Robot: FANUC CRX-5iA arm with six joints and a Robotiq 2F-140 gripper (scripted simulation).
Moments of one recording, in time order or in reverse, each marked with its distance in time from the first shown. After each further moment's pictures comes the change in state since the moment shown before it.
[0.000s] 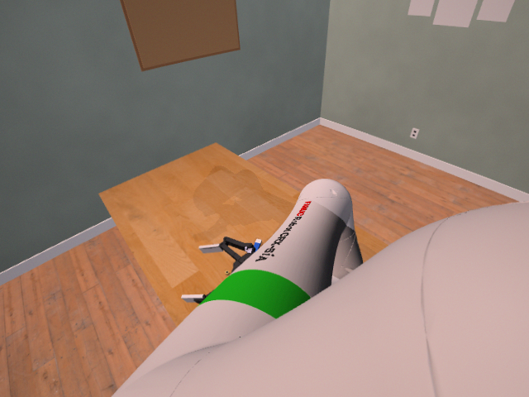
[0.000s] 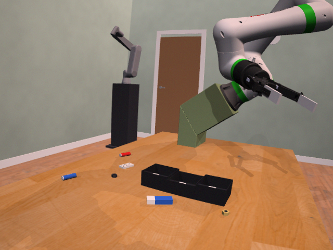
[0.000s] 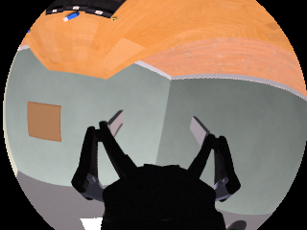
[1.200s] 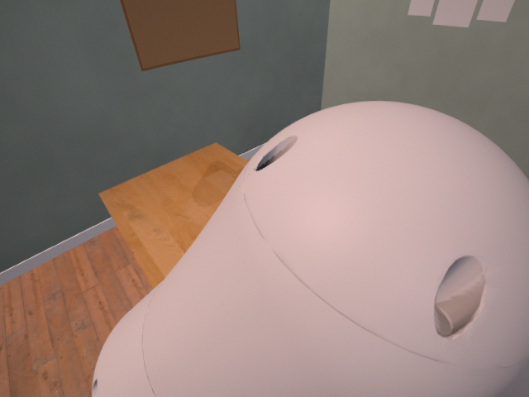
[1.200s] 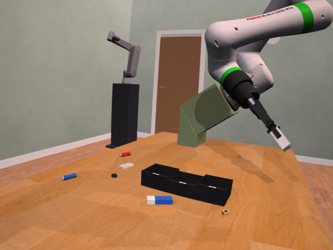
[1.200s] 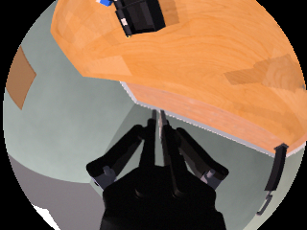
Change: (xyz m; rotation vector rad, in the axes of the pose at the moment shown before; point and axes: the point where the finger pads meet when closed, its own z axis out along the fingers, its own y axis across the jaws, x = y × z) arm 0.116 0.019 -0.014 -0.265 0.240 -0.528
